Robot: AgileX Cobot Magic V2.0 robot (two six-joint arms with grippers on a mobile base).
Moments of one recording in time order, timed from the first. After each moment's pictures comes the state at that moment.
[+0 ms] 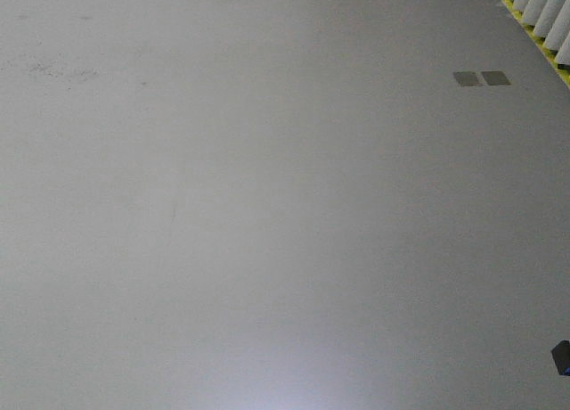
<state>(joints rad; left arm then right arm) -0.03 -0.01 0.03 -0.05 -0.04 0.10 -0.08 -0.01 0.03 0.05 0.16 0.01</state>
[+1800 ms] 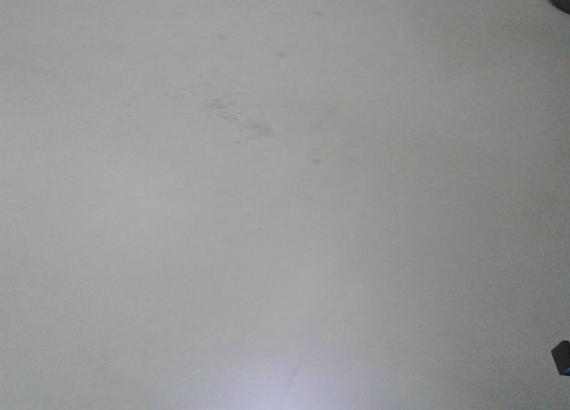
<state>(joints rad) -0.03 -0.01 0.03 -0.05 -0.04 0.10 -0.08 -0.01 0.03 0.05 0.16 0.01</state>
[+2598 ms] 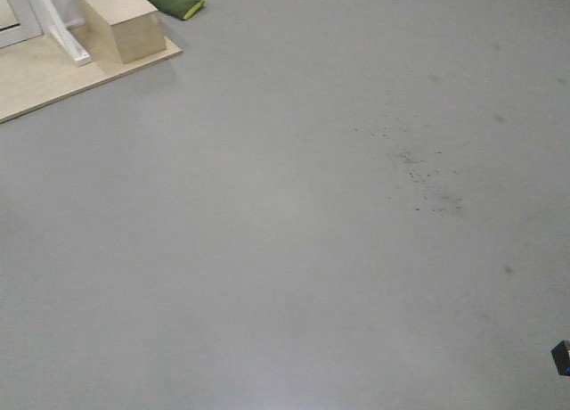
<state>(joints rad) -0.03 -0.01 0.03 -0.05 -0.04 0.10 -0.08 -0.01 0.03 0.05 0.16 0.01</state>
